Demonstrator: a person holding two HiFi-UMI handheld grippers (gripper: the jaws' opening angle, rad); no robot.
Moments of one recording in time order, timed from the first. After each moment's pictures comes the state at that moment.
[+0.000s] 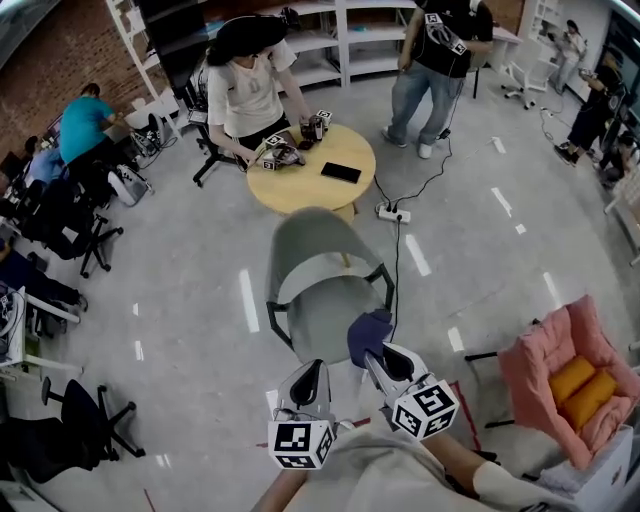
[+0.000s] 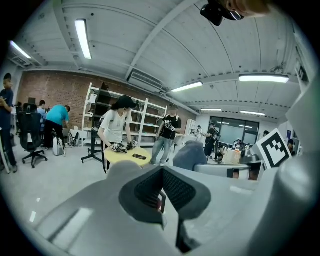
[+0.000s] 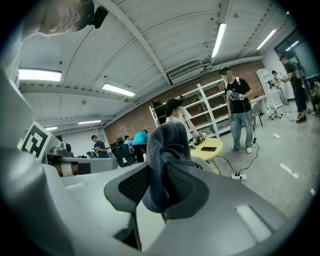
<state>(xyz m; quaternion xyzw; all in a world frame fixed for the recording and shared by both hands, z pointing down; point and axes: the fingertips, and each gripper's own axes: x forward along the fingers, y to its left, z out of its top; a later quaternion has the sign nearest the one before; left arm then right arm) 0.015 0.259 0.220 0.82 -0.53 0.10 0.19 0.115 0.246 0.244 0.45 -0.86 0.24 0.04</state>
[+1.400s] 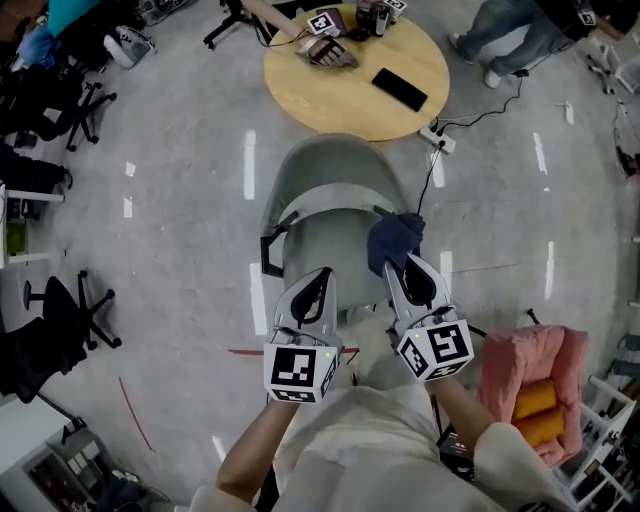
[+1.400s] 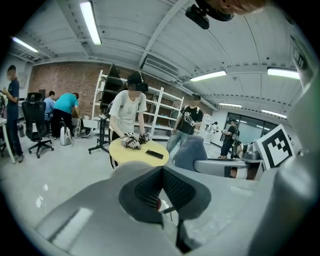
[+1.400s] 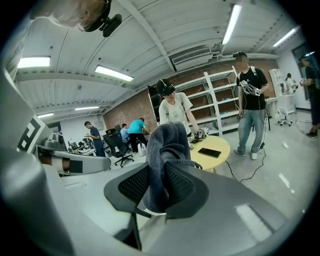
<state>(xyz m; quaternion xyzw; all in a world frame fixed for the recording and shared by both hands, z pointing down) 0.000 0.043 0.301 0.78 -0.57 0.11 0.24 0.103 0.013 0.320 0.43 -0.87 0.22 0.11</state>
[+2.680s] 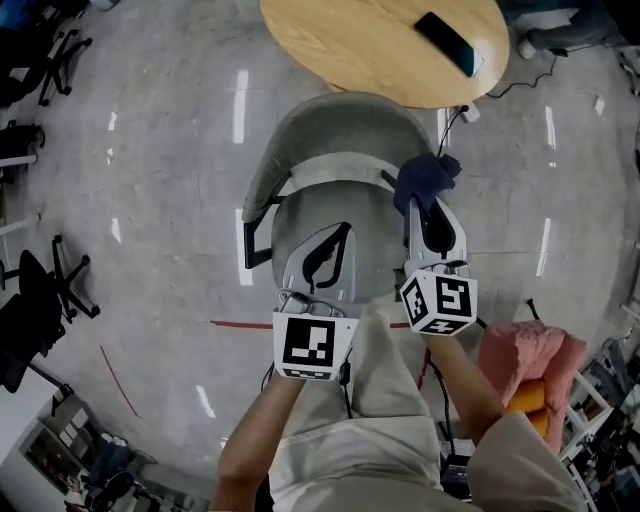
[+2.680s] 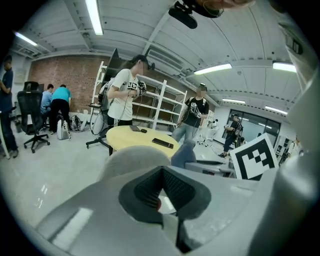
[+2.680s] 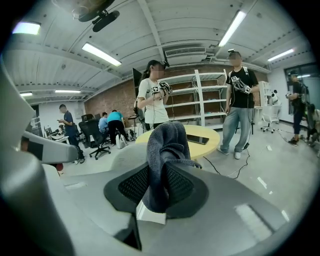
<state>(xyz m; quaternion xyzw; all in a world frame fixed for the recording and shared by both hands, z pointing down) -0.013 -0.047 0.439 0.77 -0.57 0.12 0.24 0.101 -0.105 0.486 0.53 -0.81 0.20 0.16</state>
